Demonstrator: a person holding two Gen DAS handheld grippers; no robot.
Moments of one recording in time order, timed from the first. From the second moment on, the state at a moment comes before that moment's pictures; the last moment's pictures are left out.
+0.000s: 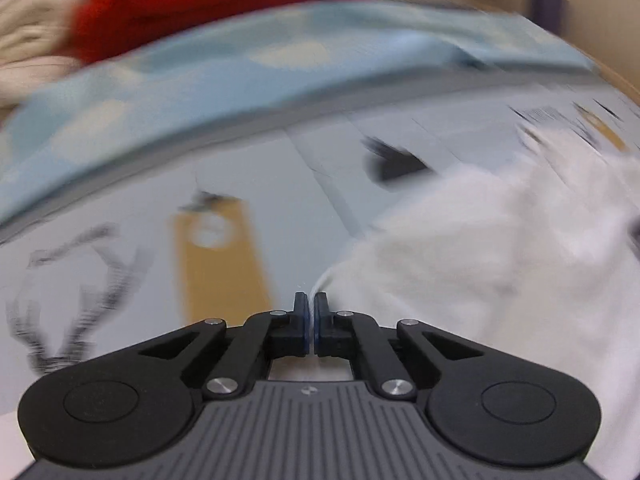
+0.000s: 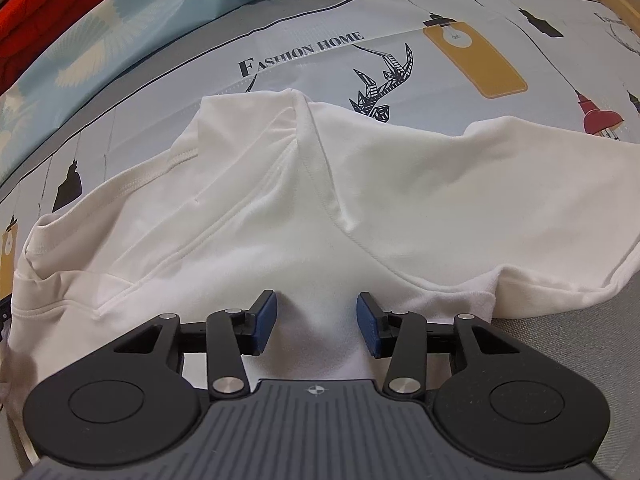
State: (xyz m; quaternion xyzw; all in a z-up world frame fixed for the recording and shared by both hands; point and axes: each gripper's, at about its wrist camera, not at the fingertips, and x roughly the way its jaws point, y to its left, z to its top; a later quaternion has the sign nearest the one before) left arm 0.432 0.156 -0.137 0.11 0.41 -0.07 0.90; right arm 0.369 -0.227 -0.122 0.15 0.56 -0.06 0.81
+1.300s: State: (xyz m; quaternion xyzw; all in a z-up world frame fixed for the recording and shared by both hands) left arm 0.177 0.165 -0.001 -0.05 0.44 -0.04 0.90; right arm 0.273 -0.301 -0.007 0.20 0.42 -0.06 0.88
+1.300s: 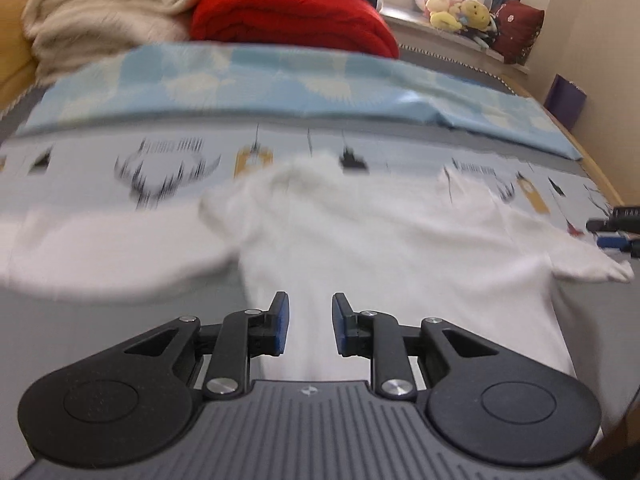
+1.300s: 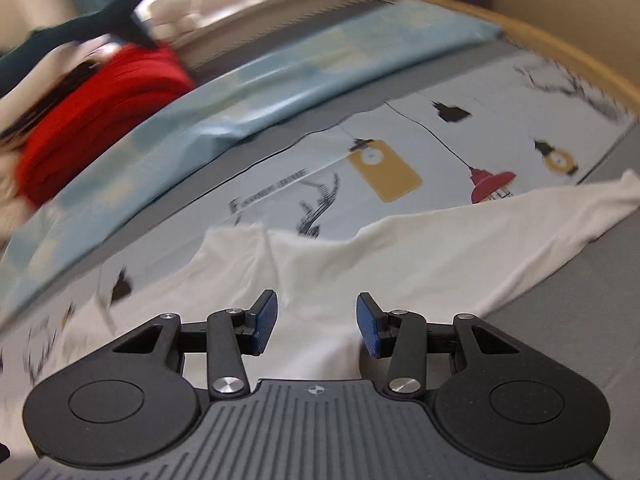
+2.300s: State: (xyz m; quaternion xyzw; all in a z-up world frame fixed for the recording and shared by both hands) left arm 0.000 0.199 -0.071 -0.10 0.53 0.00 0.84; right arm 0.037 -0.331 -0.064 0.18 0.51 -0.06 0.84
